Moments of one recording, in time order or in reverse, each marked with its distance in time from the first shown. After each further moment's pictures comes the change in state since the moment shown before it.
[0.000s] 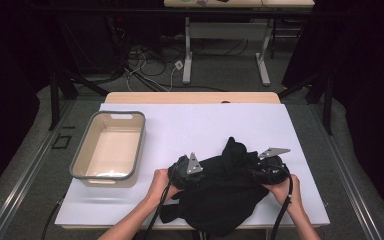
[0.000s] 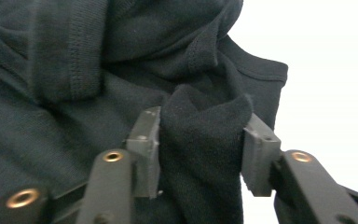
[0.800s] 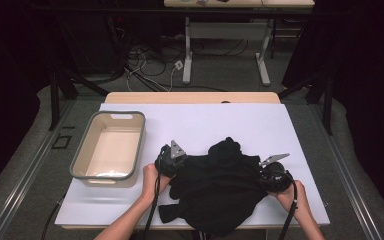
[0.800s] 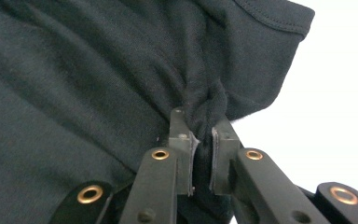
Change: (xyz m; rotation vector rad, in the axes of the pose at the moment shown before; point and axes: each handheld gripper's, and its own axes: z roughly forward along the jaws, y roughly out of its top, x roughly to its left) left arm 0.041 -0.023 -0.011 -0.051 0.179 -0.258; right arm 0.003 -0.019 -0.009 0.132 0.023 -0.012
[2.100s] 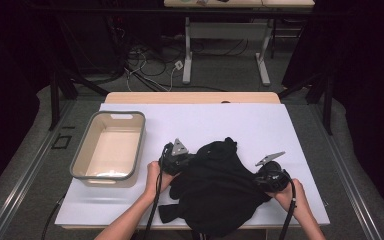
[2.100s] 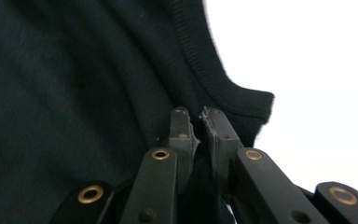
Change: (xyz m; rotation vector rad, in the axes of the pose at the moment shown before) left arm 0.002 0.006 0.007 -0.030 -0.140 -0.014; right arm 0.010 0.009 -0.005 0.091 0.046 -0.041
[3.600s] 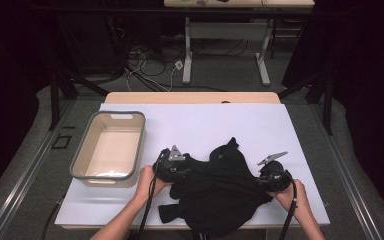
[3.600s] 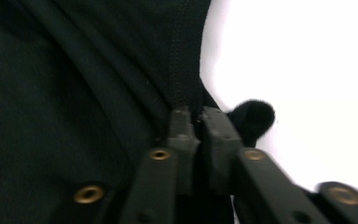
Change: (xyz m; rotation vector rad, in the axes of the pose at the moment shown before) left arm -0.004 -0.009 -0.023 0.105 -0.009 0.035; right arm -0.004 -0.002 -0.001 -0.050 -0.031 0.057
